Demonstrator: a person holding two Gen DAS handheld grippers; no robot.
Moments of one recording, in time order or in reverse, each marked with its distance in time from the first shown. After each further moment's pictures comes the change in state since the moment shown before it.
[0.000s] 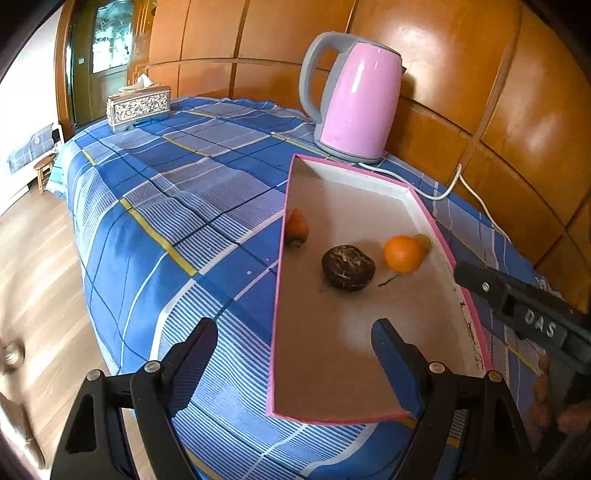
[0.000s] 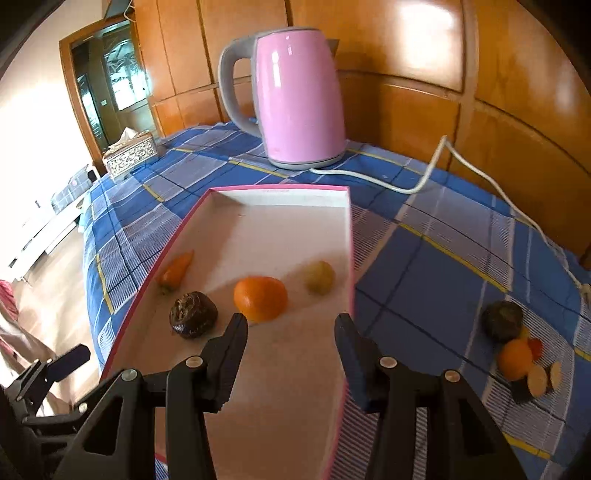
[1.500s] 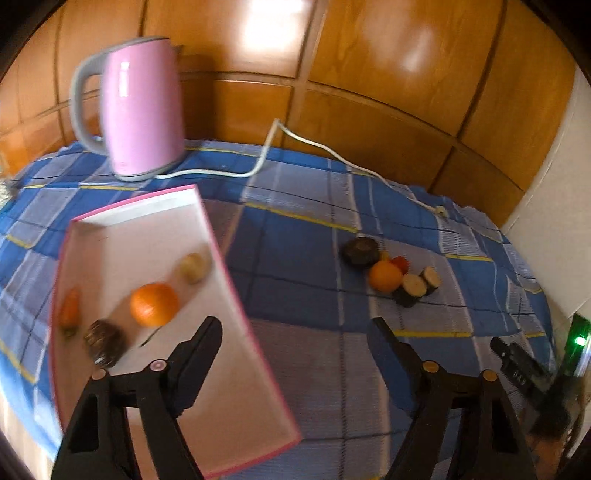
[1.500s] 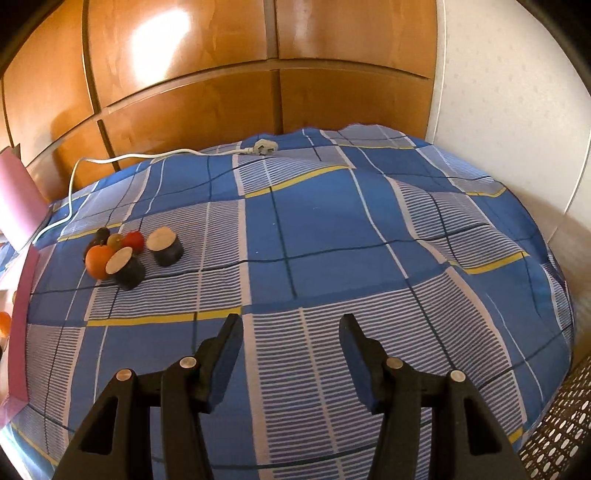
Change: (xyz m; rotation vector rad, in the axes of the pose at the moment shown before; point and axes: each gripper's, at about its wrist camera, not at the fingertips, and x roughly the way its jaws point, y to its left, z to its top) left arm 0.018 -0.183 0.031 0.388 0.125 -0.340; right arm -0.137 -0.228 -0.176 0.644 -0.069 -0.628
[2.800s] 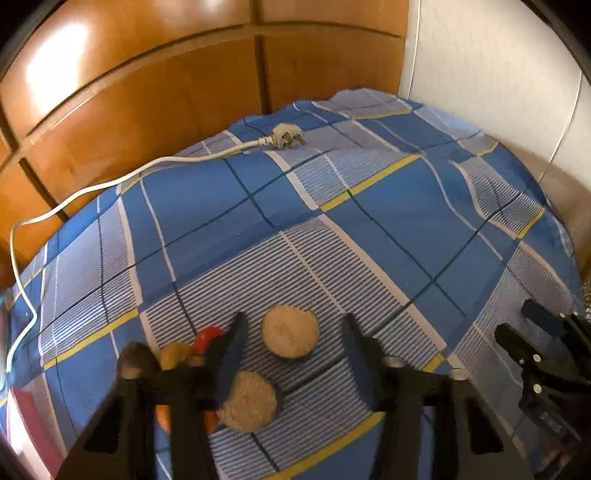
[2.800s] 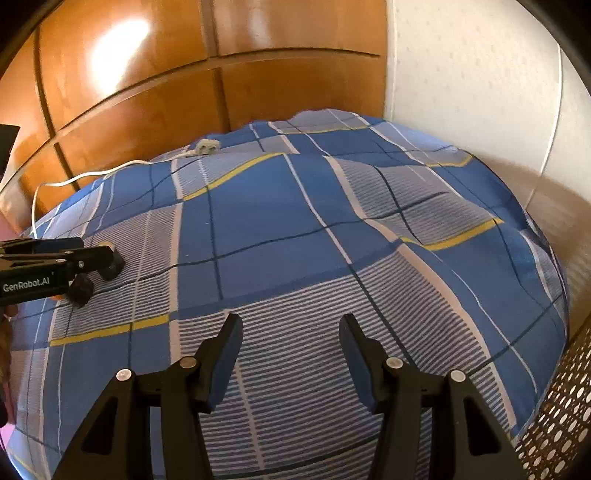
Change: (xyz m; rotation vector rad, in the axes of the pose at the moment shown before) left arm 0.156 -0.204 0.030 0.666 0.196 -0.182; right arm 0.014 -0.045 -0.007 0.127 0.021 -0.077
